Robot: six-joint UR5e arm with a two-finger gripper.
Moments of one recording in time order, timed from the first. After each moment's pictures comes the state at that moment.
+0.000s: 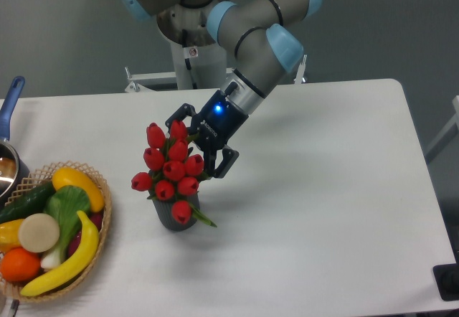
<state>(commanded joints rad) 2.59 -1.75 -2.03 -0.78 0.55 1.37</state>
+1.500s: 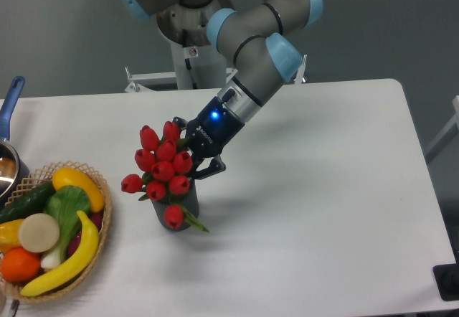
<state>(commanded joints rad) 2.59 -1.75 -2.02 -0.78 0.50 1.34</state>
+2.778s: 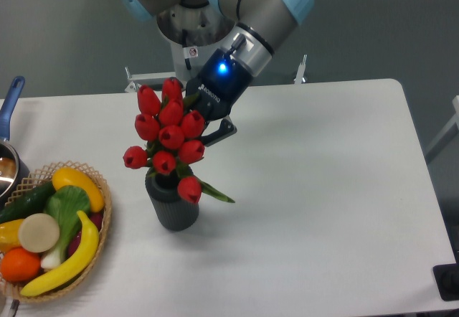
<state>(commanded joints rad) 2.63 -1.58 -1.89 -0.78 0.45 0.96</state>
